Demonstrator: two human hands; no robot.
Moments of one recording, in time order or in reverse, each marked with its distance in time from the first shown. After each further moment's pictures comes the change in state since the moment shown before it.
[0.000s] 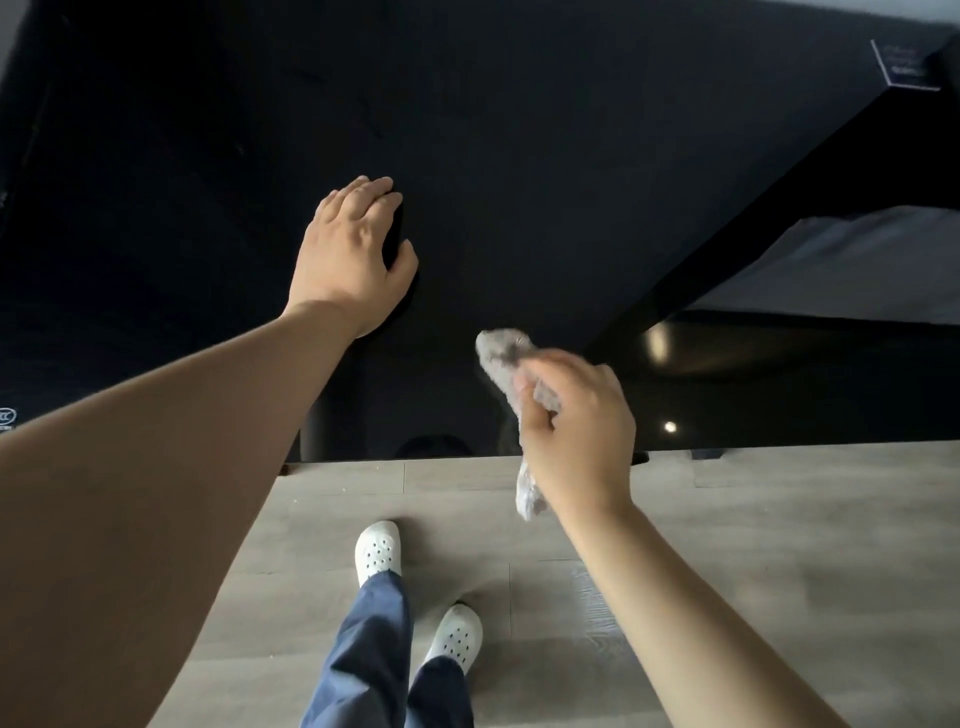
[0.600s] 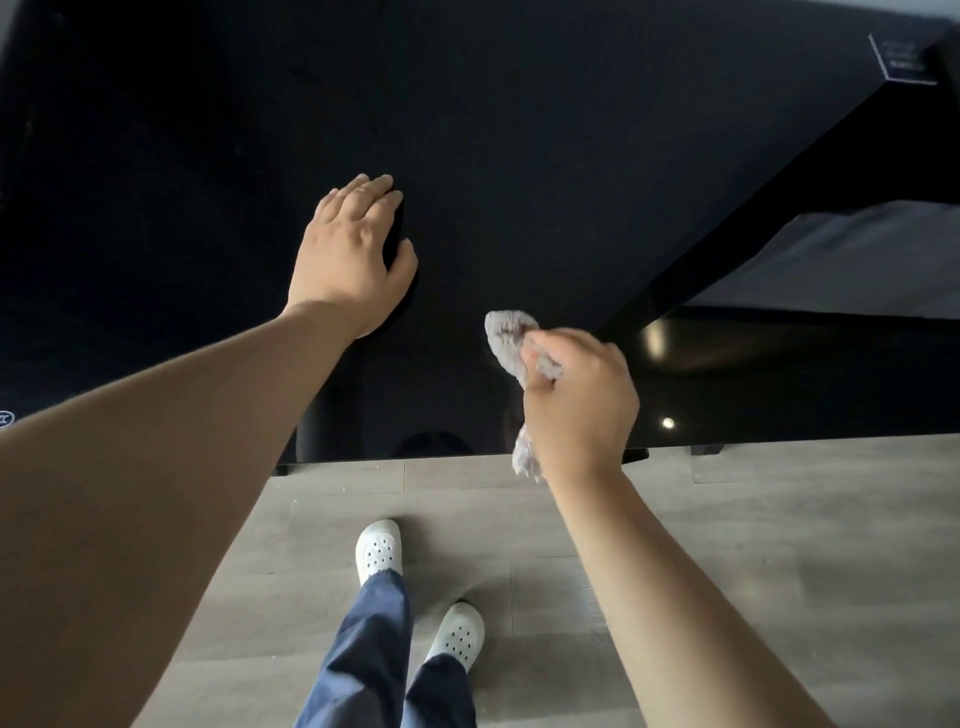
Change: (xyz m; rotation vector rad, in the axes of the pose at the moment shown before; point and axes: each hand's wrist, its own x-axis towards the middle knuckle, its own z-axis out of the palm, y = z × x) left_hand -0.001 -0.001 -0.001 -0.001 -0.007 0.014; right_hand 0.020 -0.008 0.010 -0.067 0.109 0.106
